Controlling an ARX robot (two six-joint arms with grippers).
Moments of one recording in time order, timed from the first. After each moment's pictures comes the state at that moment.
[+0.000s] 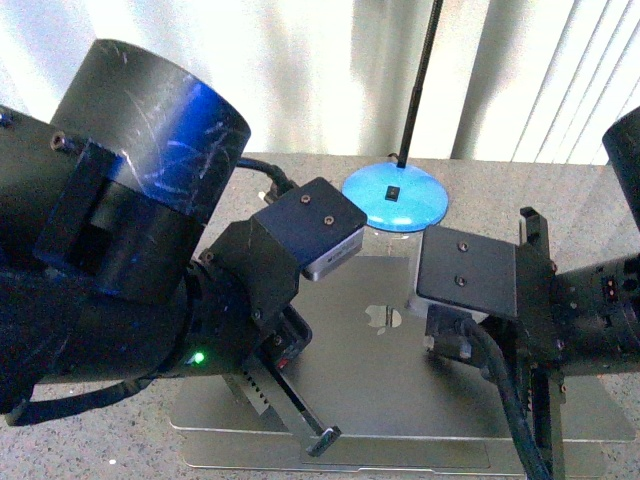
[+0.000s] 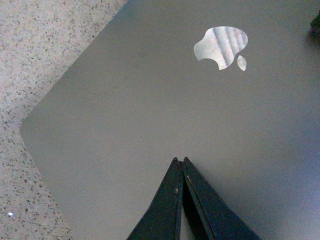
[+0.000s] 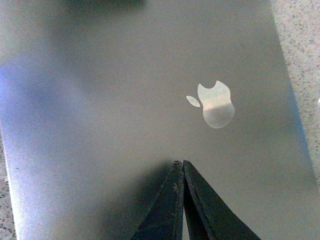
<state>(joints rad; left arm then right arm) -0.53 1.86 0.76 0.29 0.07 0.38 0.28 1.86 0.71 0.18 -0.46 -1.03</state>
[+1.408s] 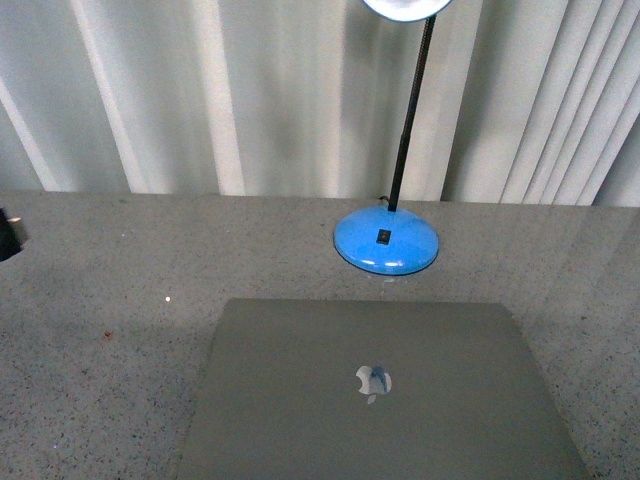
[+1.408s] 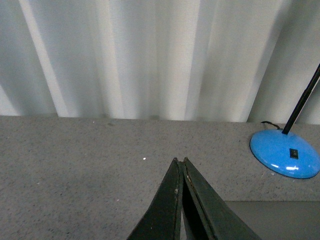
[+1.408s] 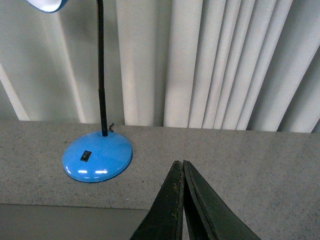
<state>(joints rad) -0.24 1.37 0.22 1.14 -0.23 -0.02 0.17 1.44 0.23 1.17 0.16 -0.02</state>
